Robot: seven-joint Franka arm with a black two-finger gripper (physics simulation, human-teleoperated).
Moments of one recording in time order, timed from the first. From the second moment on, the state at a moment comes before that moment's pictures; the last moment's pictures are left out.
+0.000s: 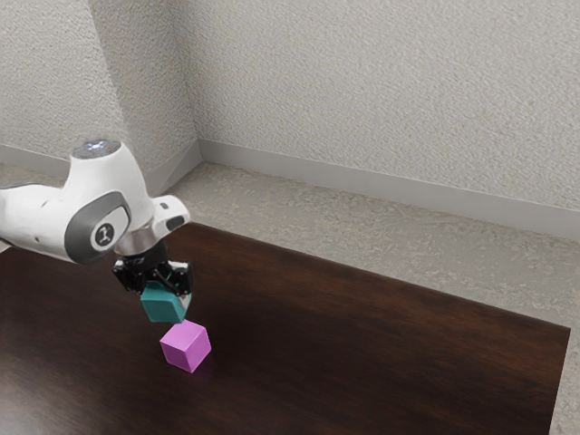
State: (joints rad) arm 0.25 -0.22 -0.25 -2.52 -0.09 2.39 -0.24
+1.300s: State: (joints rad) arm 0.24 -0.14 -0.27 -2.52 -0.08 2.45 0.00
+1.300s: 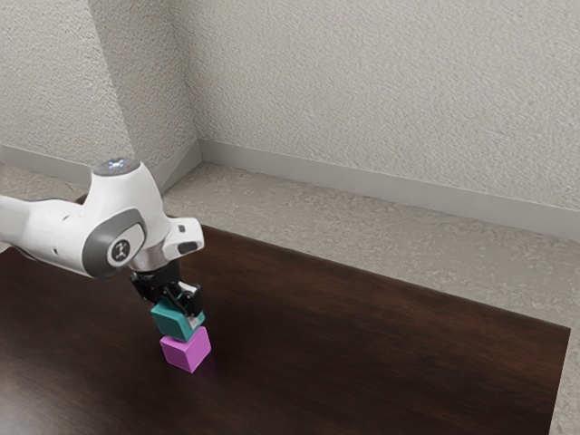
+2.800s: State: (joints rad) arm 0.25 -0.18 -0.29 -2.57 -0.12 2.47 0.01
